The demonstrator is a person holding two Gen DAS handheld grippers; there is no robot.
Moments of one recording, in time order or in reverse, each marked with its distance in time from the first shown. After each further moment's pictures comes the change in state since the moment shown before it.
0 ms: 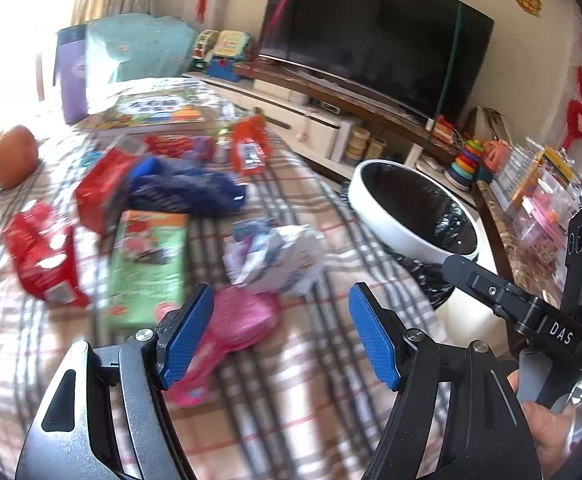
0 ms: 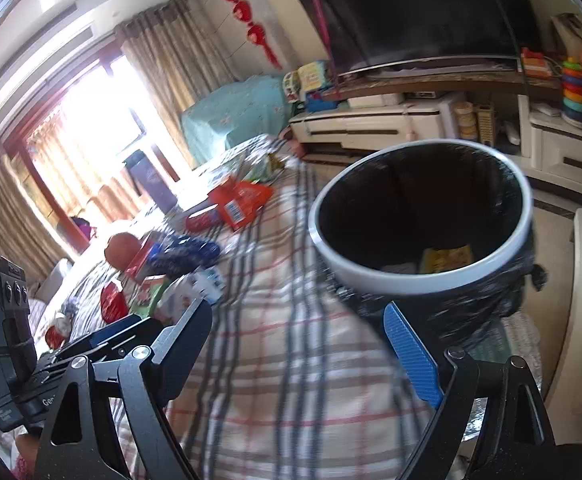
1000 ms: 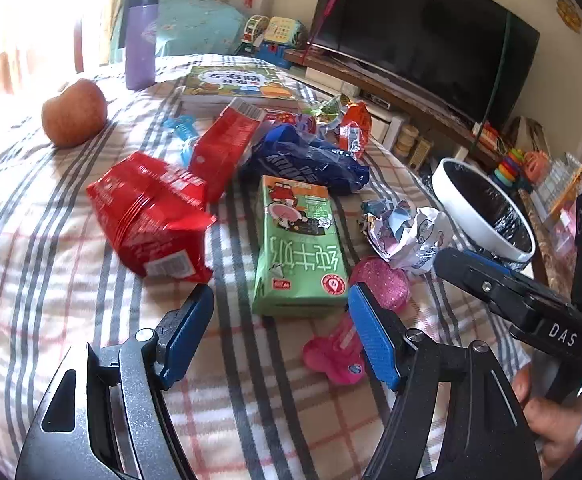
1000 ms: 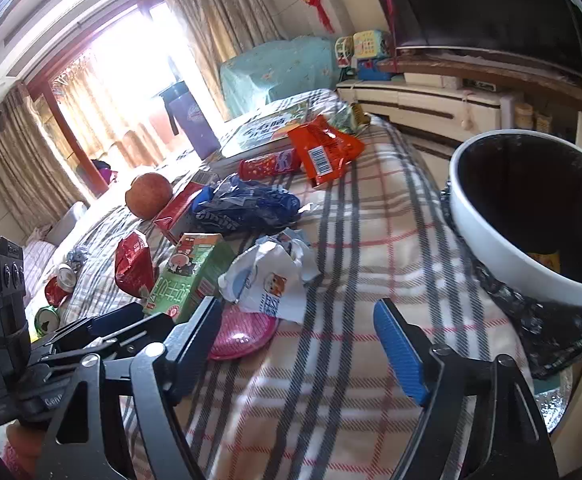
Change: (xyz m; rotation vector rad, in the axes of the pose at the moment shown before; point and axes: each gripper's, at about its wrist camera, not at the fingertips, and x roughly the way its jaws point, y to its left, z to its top) left arm 0.003 0.074 -0.009 -0.062 0.053 0.115; right arm 0.066 0.071 -0.010 -0.142 0.133 0.069
